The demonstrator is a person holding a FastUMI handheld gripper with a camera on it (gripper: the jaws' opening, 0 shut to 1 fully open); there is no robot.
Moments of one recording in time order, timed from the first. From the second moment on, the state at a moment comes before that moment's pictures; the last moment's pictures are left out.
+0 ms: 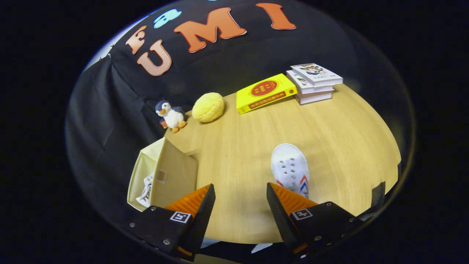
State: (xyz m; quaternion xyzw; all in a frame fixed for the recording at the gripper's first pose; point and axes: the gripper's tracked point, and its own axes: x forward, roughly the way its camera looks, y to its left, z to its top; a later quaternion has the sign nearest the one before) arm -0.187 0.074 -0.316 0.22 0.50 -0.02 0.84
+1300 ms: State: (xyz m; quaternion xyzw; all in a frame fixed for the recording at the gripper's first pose) arm -0.217 -0.008 -0.423 0.01 0.51 -0.02 0.86
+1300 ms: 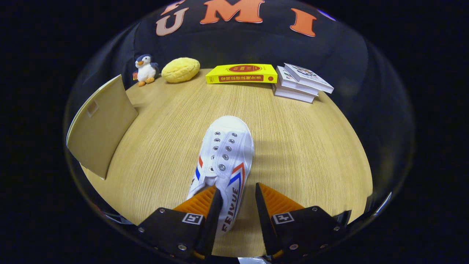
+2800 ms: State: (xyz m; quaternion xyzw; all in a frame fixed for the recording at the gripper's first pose) arm -0.146 0.024 -0.381 0.18 0.47 -0.05 0.86
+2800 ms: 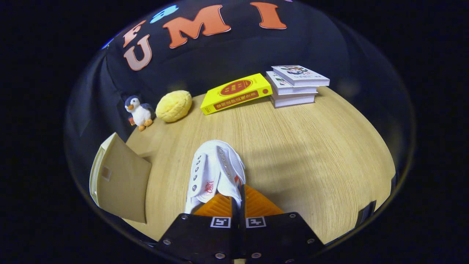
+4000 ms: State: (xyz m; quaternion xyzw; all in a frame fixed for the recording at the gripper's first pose) arm -0.070 0.217 -0.206 0.22 0.38 0.07 0.89
